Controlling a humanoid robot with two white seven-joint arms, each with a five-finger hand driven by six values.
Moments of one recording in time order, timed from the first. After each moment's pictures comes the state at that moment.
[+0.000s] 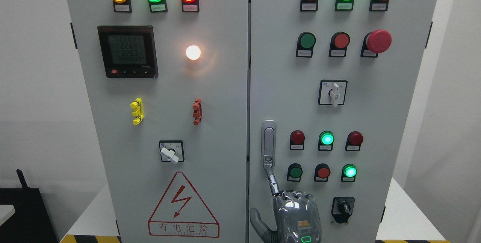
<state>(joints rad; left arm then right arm) 0.00 -0.09 0.04 0.00 0.00 -0.09 0.00 -0.30 0.14 0.31 -1.64 1.48 0.13 -0.19</state>
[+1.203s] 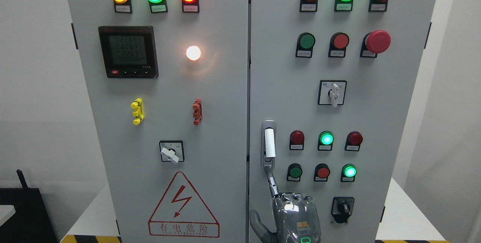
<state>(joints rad) 0.00 -0.09 0.03 0.00 0.00 -0.09 0.00 -0.30 0.14 0.31 -1.64 1.47 0.13 -0.17</state>
